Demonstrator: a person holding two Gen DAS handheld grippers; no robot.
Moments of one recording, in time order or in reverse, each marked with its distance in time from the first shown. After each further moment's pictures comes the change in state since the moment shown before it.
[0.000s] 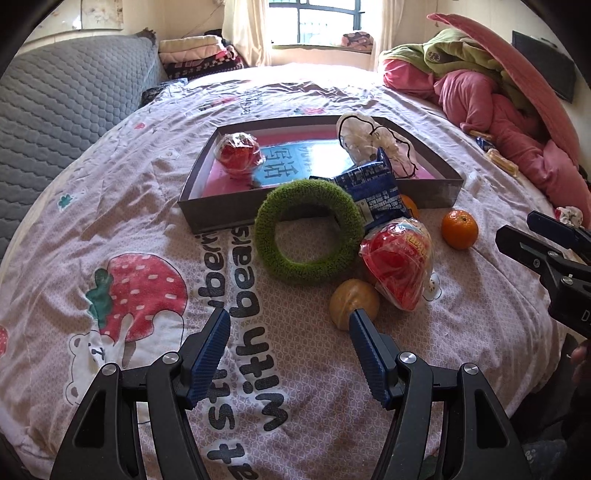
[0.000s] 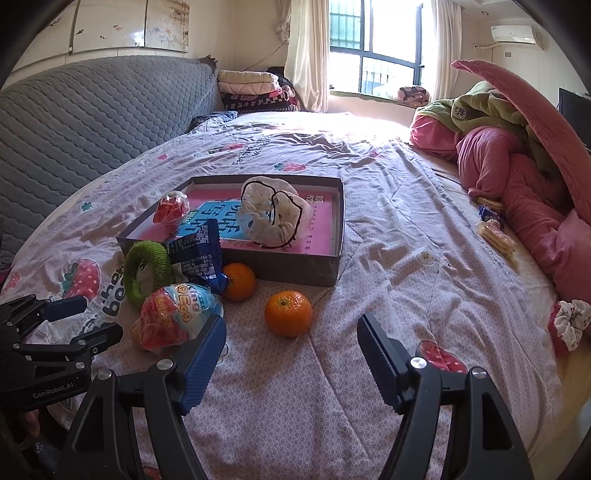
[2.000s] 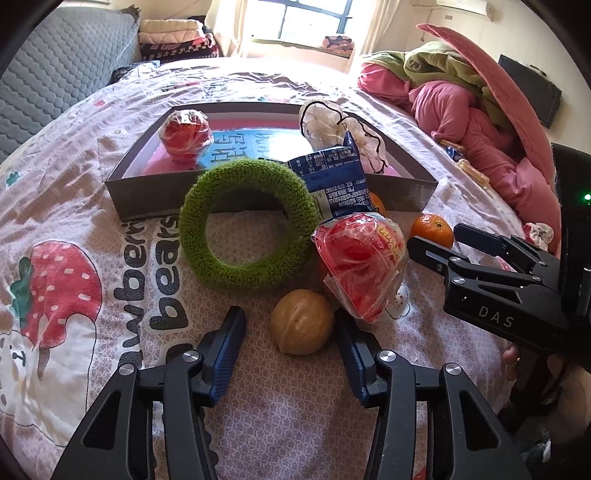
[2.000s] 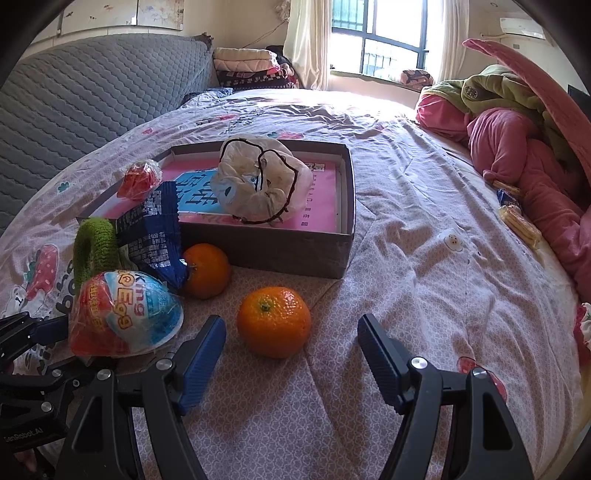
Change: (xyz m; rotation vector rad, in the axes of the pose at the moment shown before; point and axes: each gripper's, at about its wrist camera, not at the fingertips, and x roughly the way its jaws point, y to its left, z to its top) left arm 0.039 -0.009 0.004 -0.057 0.004 -0.213; right arm 0.068 -0.001 -0.001 -0.021 0.077 -0.023
